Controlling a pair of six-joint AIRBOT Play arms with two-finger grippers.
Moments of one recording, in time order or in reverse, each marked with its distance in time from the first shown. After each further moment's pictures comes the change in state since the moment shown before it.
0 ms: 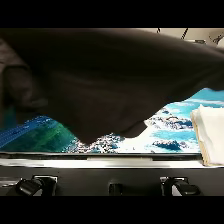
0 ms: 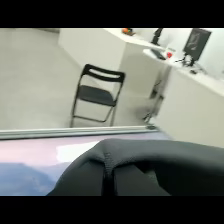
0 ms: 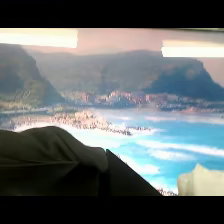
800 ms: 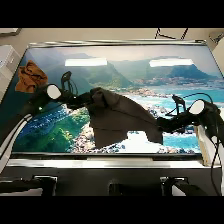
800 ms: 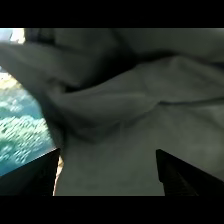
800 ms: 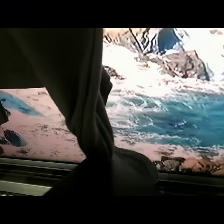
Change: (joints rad) left arm 0.089 -0.771 -0.231 -0.281 -0.205 -0.076; right arm 0.000 -0.312 -0.837 0.223 -0.172 0.079
